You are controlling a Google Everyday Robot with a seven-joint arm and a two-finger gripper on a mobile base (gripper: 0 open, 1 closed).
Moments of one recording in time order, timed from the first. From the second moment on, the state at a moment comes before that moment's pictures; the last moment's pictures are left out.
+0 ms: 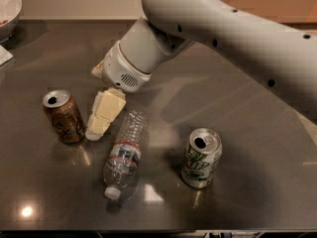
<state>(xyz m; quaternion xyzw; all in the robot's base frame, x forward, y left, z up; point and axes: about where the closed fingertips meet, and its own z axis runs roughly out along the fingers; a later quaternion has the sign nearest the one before) 0.477 0.137 0.904 -0.71 0.60 0.26 0.27</state>
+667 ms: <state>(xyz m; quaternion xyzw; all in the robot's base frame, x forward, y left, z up) 0.476 0.173 0.905 -0.69 0.61 0.26 0.30</state>
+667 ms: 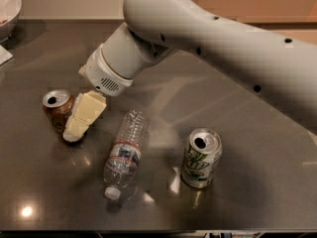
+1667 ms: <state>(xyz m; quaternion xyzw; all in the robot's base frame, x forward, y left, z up) 0.470 0.194 0.904 -0.69 0.63 0.25 0.28</state>
